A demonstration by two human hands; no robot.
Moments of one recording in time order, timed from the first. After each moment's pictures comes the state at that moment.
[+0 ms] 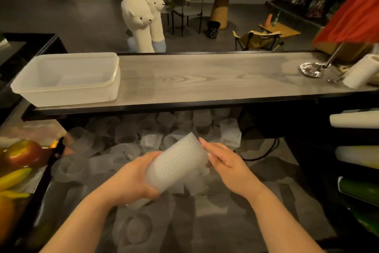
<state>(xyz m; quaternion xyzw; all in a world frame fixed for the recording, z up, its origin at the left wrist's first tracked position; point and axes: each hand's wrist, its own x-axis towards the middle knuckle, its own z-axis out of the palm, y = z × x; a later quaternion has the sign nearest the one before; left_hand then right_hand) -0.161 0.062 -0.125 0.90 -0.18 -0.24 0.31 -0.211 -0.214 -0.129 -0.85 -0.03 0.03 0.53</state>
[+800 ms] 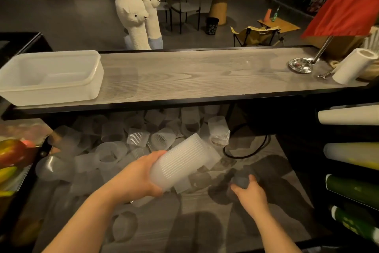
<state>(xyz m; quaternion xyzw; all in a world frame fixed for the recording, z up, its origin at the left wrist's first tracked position) -0.171 0.002 -0.133 0.90 -0.17 -0.27 0.29 -0.263 -0.313 -0.239 -0.81 0.40 0.11 0.41</state>
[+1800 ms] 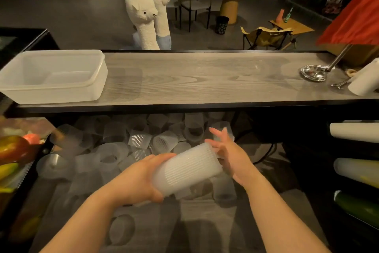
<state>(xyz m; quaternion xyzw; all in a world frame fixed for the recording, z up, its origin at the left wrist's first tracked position) -0.162 -0.009 -0.123 0.91 -0.21 -0.25 0.26 -0.175 -0.280 -0.126 -0.69 0.16 0.15 0.69</state>
